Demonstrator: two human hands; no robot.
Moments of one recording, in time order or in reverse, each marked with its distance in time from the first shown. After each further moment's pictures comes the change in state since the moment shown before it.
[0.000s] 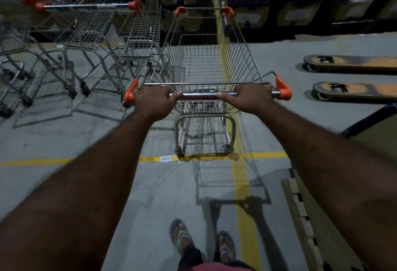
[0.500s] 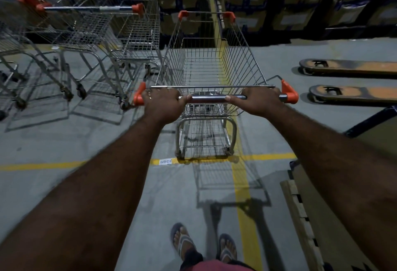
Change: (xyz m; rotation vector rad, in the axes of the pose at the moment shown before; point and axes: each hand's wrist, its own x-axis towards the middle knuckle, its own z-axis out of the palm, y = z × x) left_hand 0.001 -0.002 -0.001 0.015 -0.010 0.020; right_hand -0.004 -0.002 -0.004 0.034 -0.045 0.021
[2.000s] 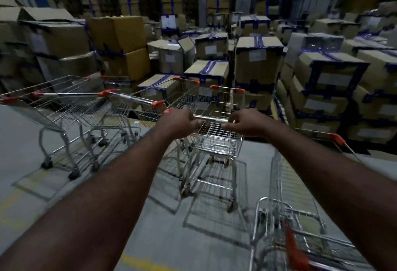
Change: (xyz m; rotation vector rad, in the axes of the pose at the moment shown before) left_hand 0.164 -0.364 -0.246 -0.179 0.189 -0.047; right_hand 0.267 -0.424 -0.202 0.155 0.020 -0.385
